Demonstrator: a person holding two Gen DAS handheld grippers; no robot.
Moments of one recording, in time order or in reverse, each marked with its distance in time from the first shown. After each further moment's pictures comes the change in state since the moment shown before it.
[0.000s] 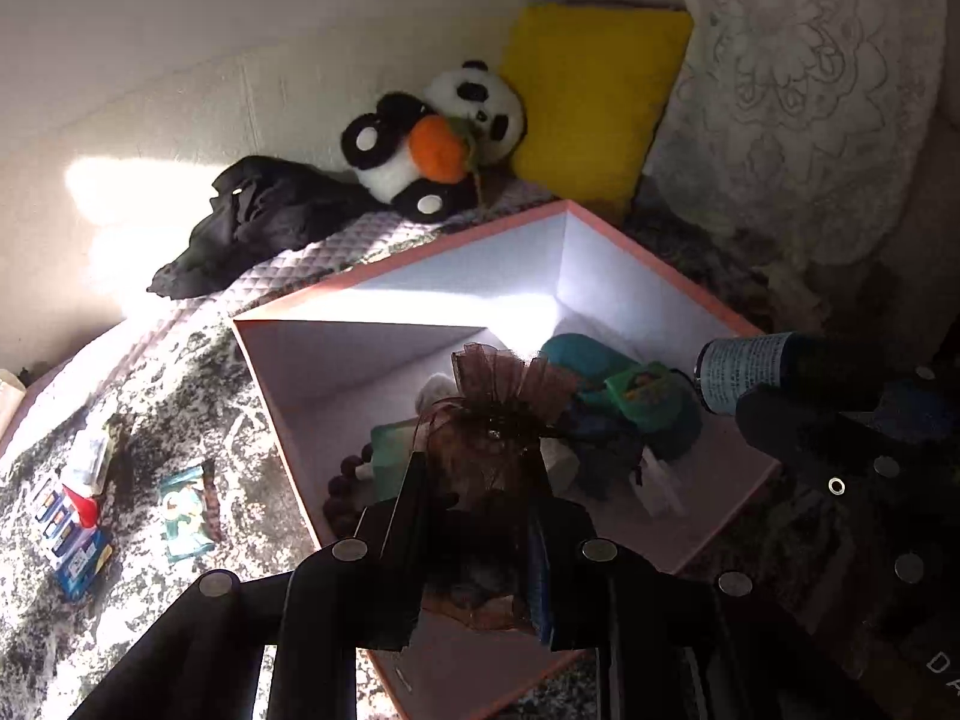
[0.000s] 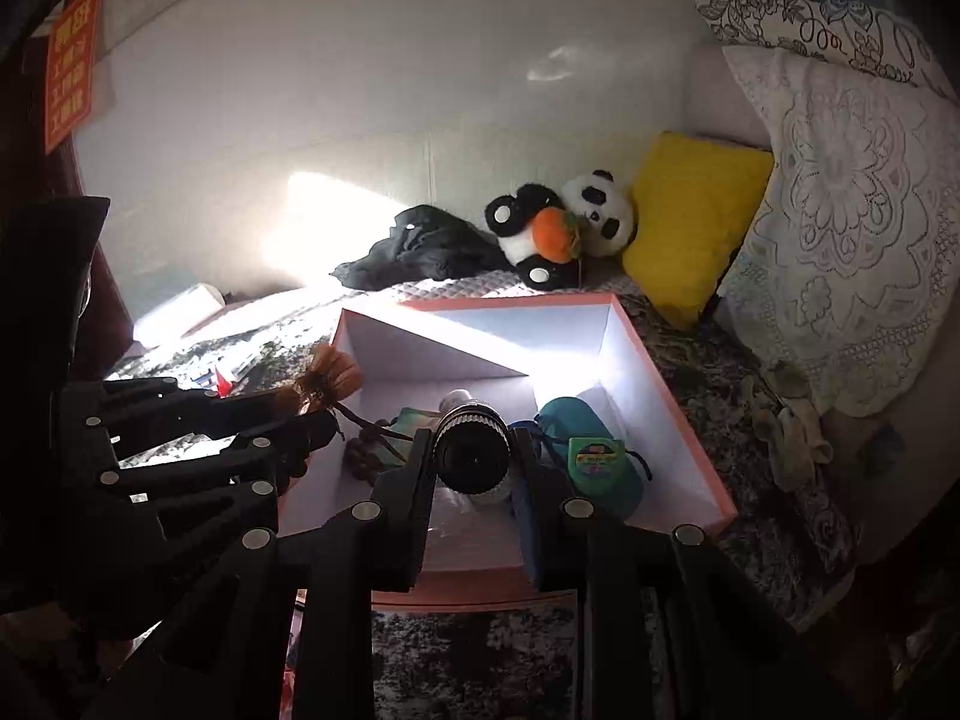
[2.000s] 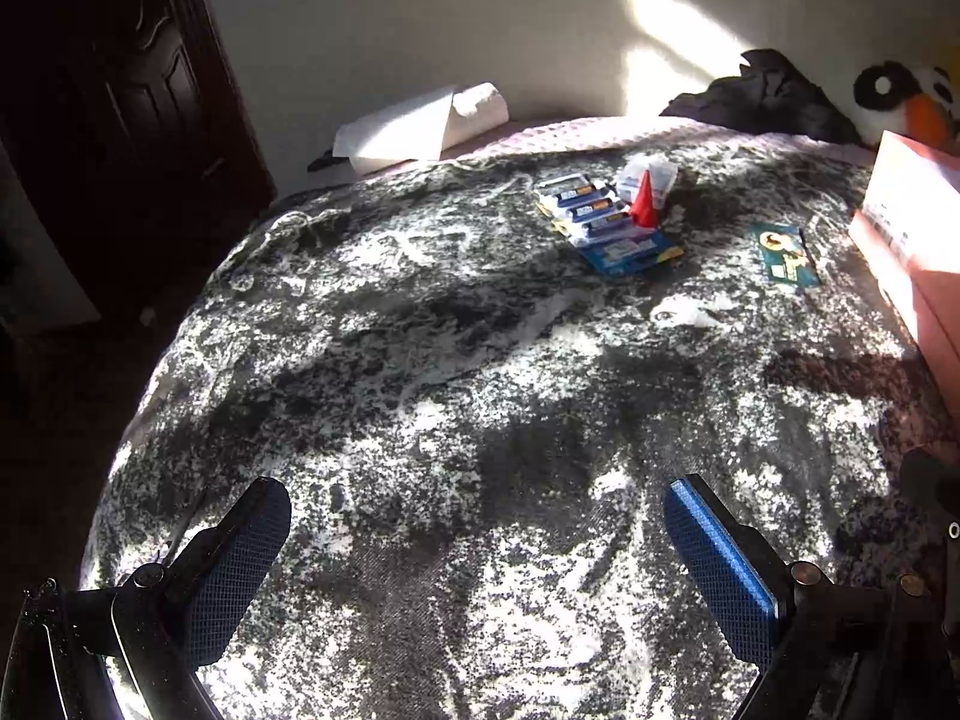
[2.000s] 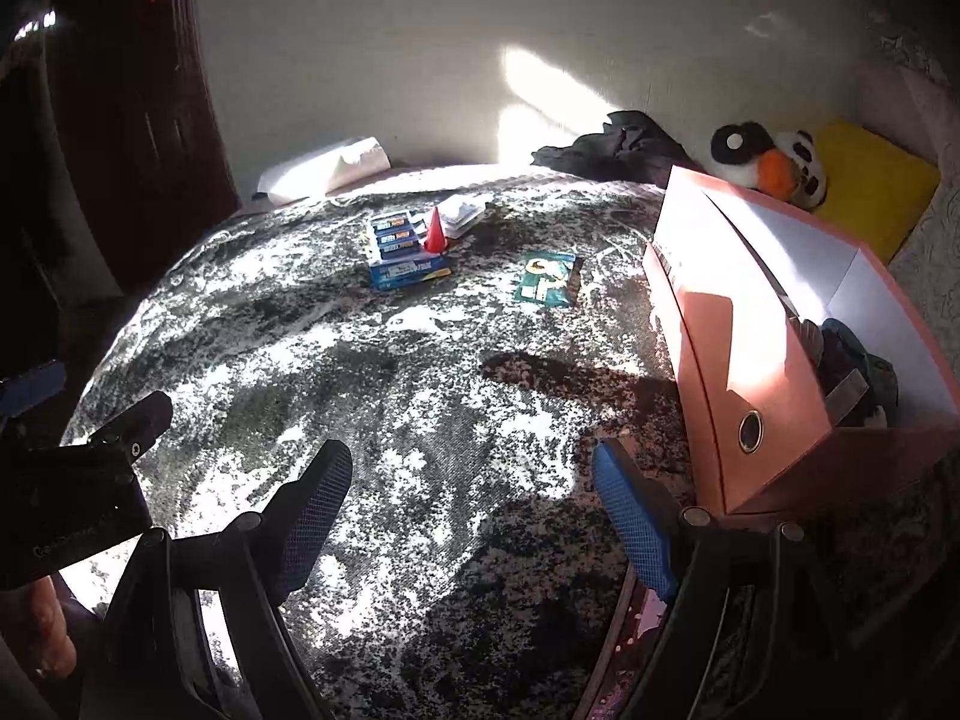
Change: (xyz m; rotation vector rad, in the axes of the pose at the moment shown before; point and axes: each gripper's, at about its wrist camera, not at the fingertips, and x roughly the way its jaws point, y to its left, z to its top) left arm -0.113 0.270 -0.273 -0.449 0.082 0.555; right arm 0.071 0.311 -0.116 -0.155 0.161 0.149
